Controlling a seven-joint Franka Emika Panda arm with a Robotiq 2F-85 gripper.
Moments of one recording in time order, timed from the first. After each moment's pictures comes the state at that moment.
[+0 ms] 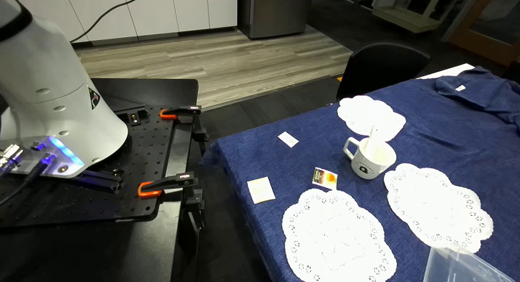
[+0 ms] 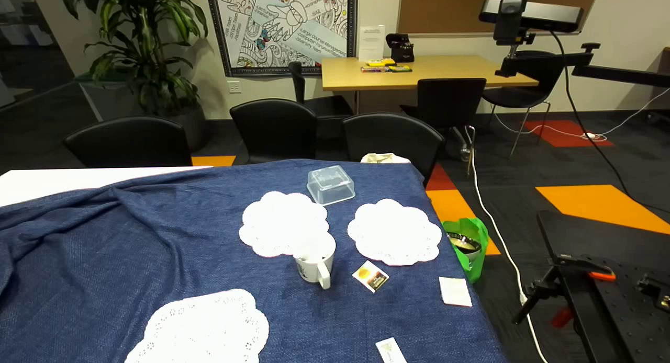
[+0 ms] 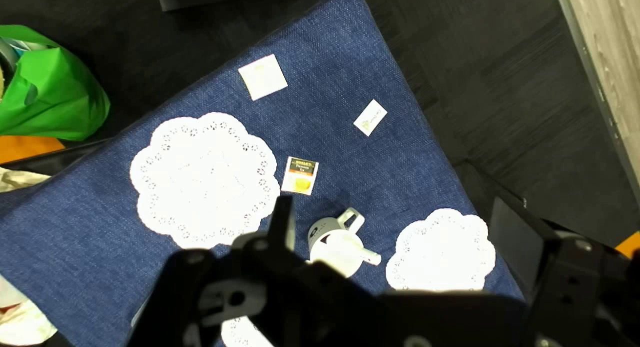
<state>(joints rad) -0.05 -0.33 -0.18 -2.16 0.15 1.75 -0.05</state>
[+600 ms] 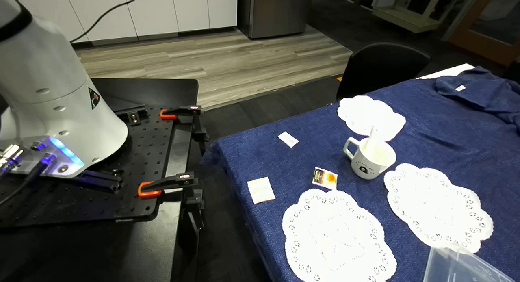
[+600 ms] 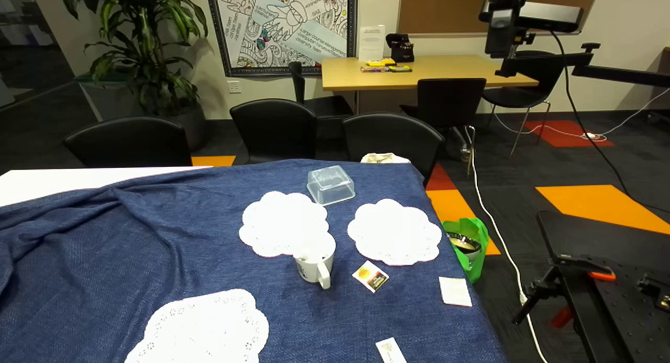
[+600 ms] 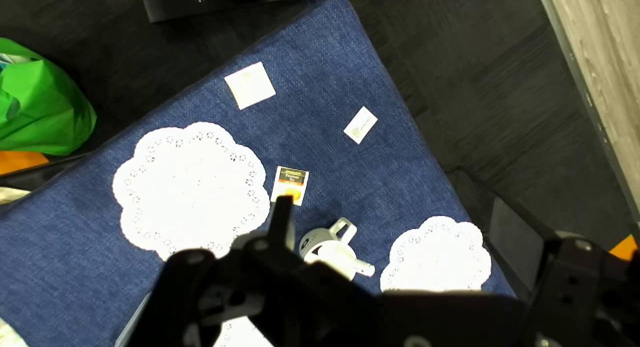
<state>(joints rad) -0.06 -0.29 -0.17 -2.16 0.18 1.75 -0.04</state>
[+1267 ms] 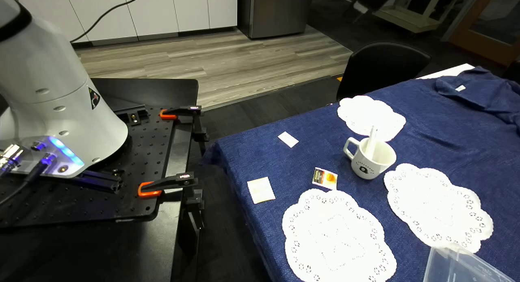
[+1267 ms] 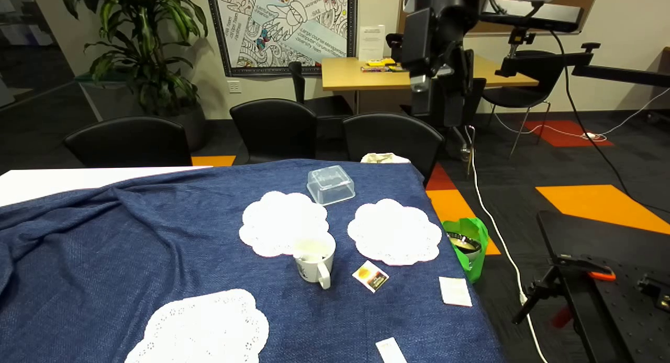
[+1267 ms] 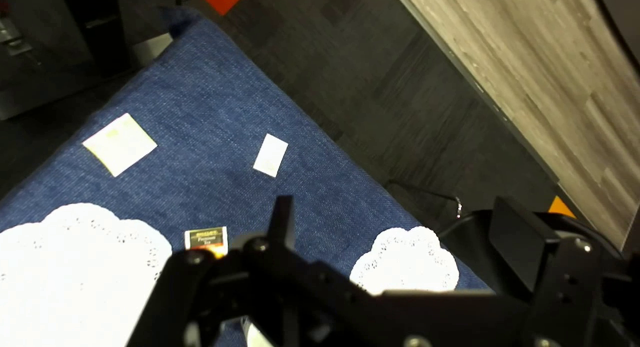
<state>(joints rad) -0.07 -0.02 -0.17 -2.09 0.51 1.79 0.03</state>
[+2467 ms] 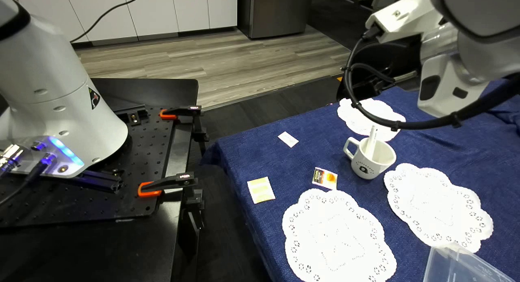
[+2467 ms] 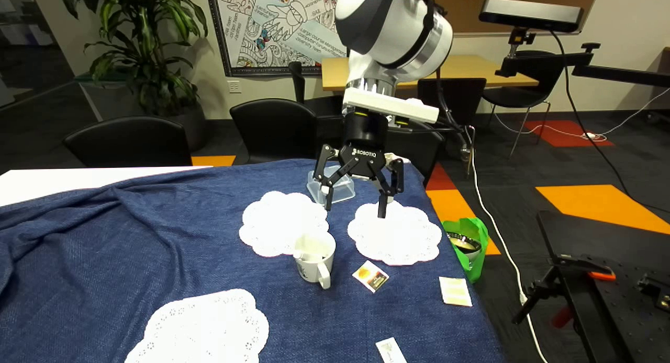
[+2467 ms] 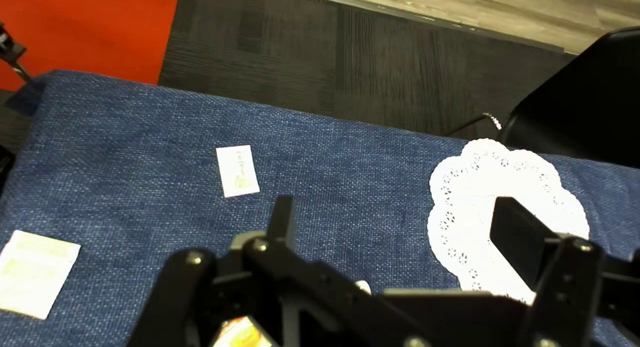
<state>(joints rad) -0.10 0.50 -0.15 -1.86 0.82 1.92 0.36</state>
